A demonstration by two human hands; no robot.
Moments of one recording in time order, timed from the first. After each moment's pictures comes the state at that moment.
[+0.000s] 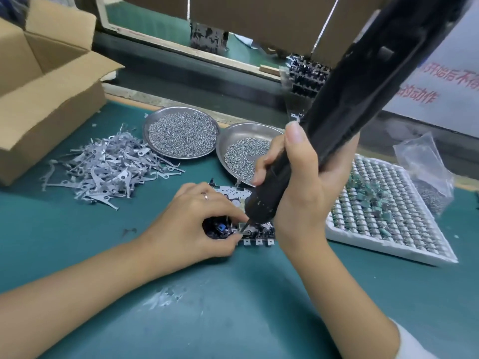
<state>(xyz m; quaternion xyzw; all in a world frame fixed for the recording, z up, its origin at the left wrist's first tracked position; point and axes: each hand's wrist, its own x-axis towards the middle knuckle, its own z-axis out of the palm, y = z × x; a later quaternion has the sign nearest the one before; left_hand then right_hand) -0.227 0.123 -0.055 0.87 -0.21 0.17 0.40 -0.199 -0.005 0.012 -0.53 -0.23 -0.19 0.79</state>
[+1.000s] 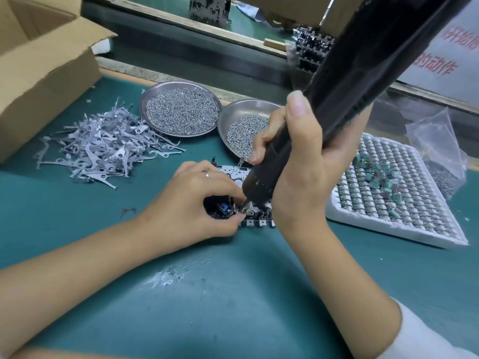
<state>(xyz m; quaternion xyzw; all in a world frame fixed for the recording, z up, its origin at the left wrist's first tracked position) -0.228 0.123 -0.054 0.88 -0.21 0.16 0.40 -0.202 0.003 0.009 -0.50 -0.25 -0.19 0.81</state>
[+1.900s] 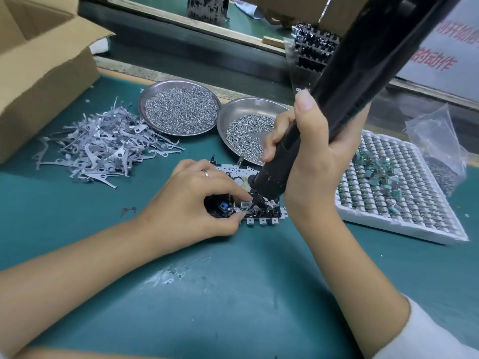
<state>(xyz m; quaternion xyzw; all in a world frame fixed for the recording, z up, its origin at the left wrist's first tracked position) -0.230 0.121 -0.055 0.89 -0.18 0.17 0.39 -0.187 -0.010 0.005 -0.54 -0.20 -0.17 0.80</state>
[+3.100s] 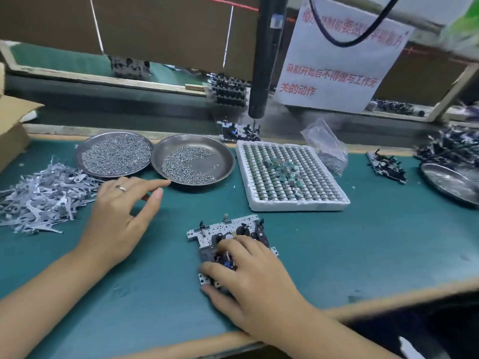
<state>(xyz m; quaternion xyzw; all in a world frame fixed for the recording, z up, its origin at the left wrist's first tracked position) -0.226 0.130 -0.055 0.87 -0.17 0.31 0.34 -0.309 -0.096 -0.048 -0.93 -0.32 -0.17 0.07</state>
